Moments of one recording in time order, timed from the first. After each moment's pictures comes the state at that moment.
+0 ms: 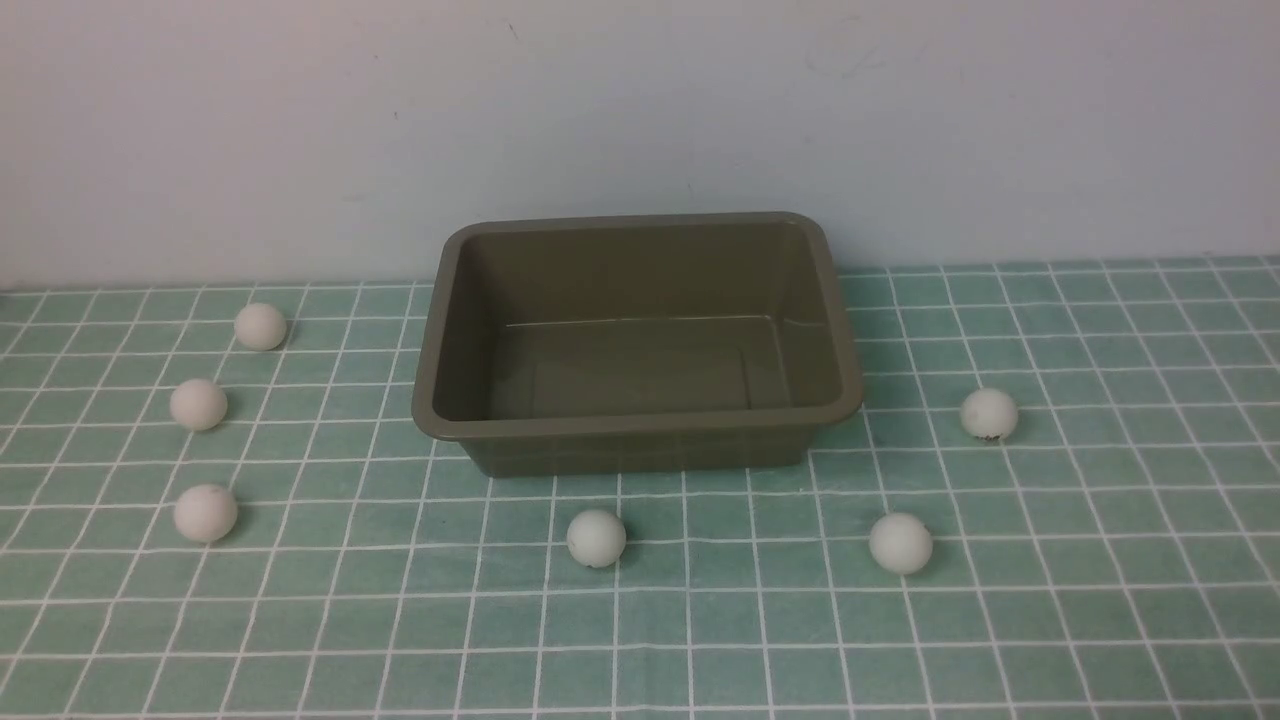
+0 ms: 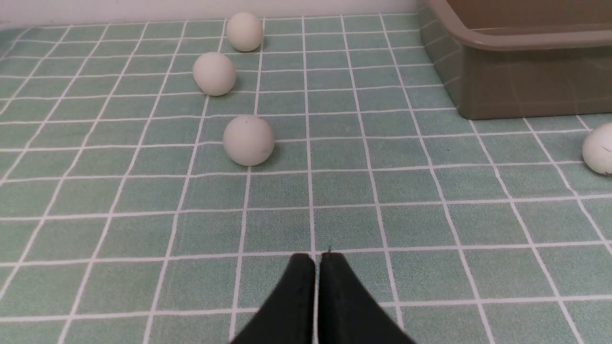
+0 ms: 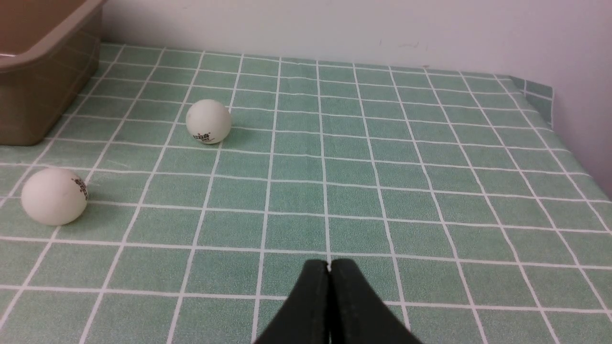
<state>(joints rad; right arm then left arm) -0.11 -0.01 0.00 0.08 0.48 -0.20 -0.04 -0.01 0.02 0.00 0.42 -0.06</state>
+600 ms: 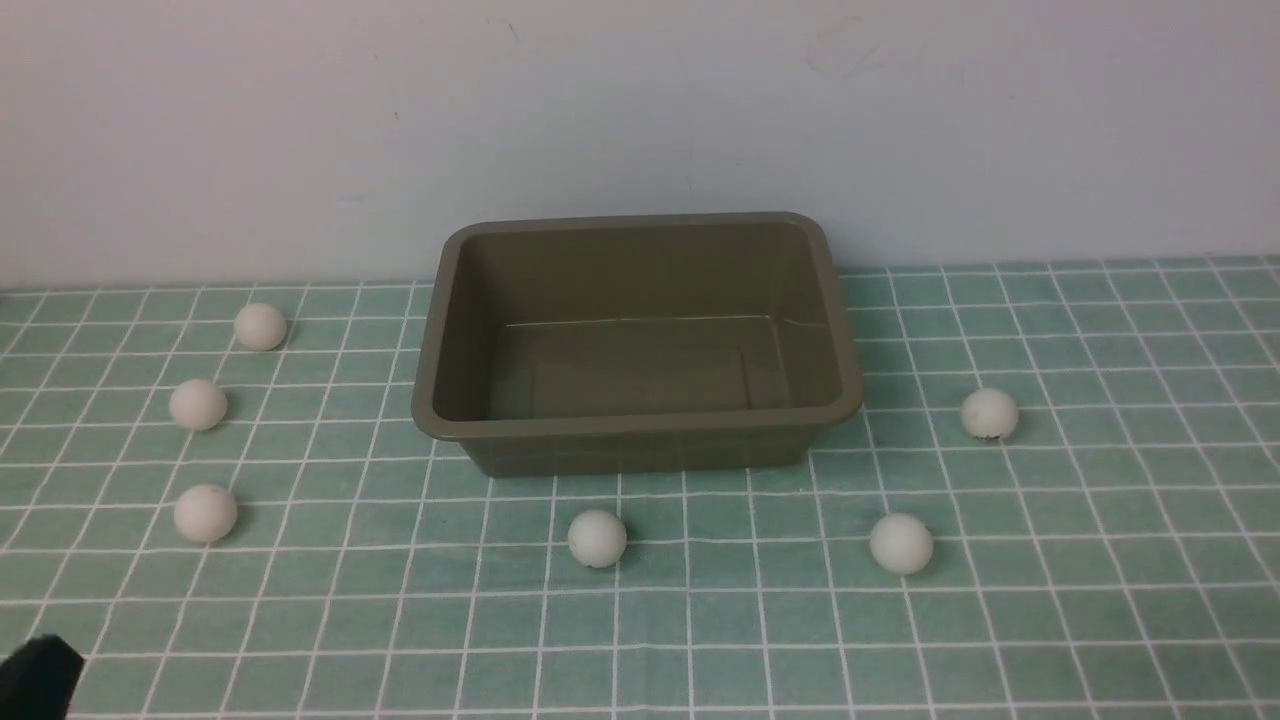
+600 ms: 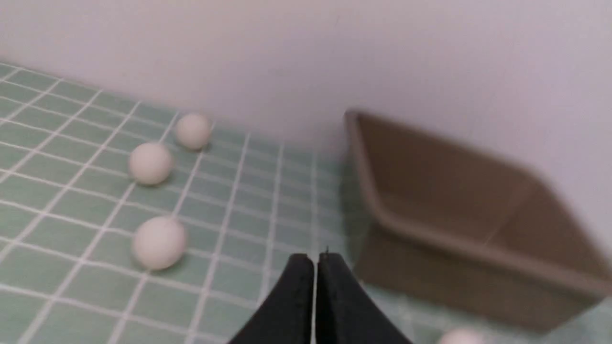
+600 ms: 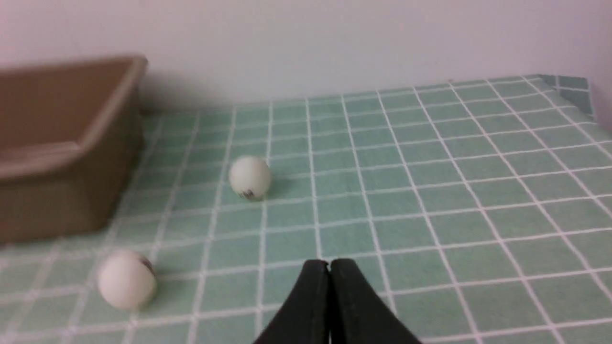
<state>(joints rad) -0.11 -0.01 0.00 0.34 0.36 -0.13 -0.04 -0.01 0.03 -0.27 0.16 -0.16</state>
